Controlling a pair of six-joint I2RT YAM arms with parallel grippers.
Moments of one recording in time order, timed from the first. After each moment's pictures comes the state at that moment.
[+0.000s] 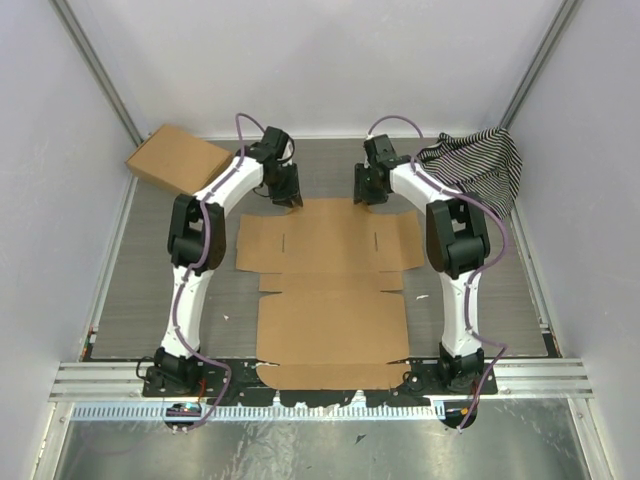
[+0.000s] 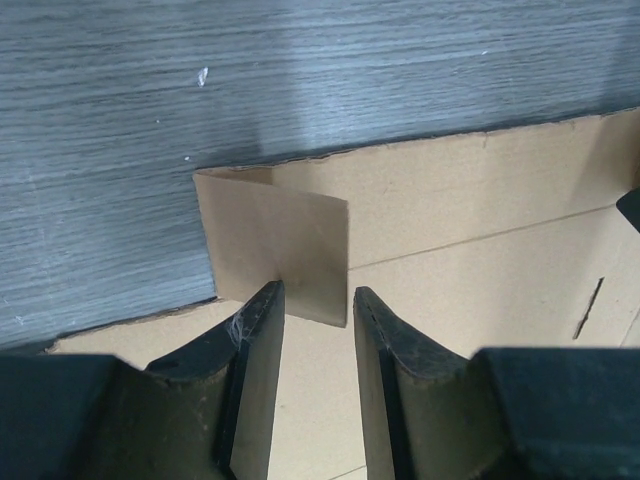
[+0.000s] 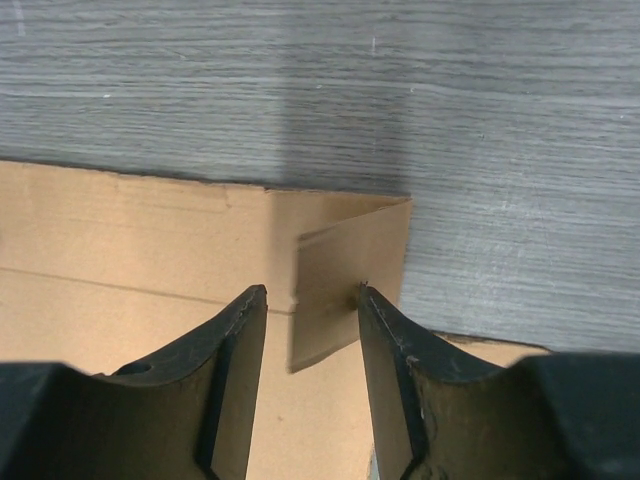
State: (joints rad) left arm -0.39 2.33 2.02 -0.77 0.20 -0.47; right arm 0.31 2.15 1.71 -0.53 -0.04 0.30
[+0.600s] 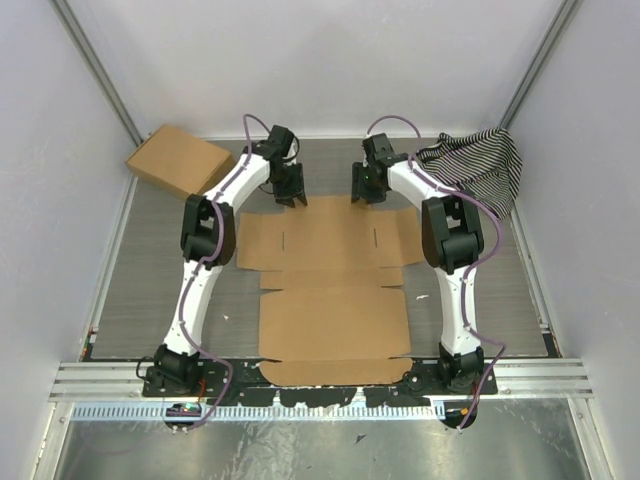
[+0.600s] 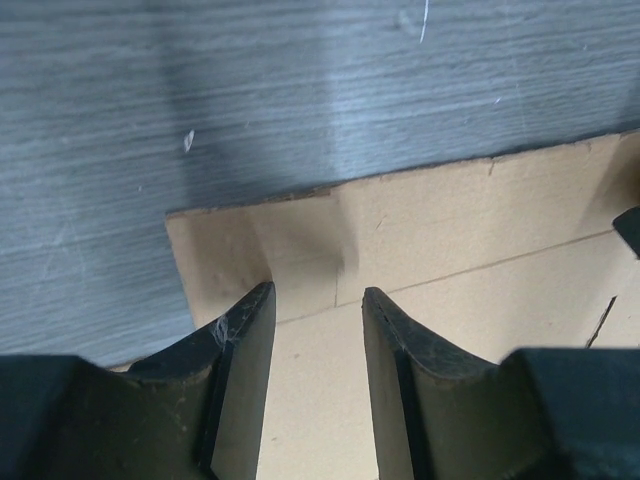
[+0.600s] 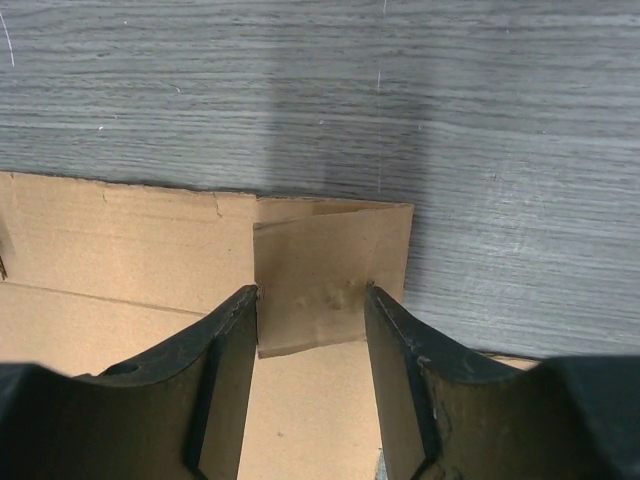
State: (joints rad) left arm -0.39 2.48 2.22 -0.88 0.21 -0.47; right arm 0.31 2.24 1.79 -0.55 -0.06 0.30
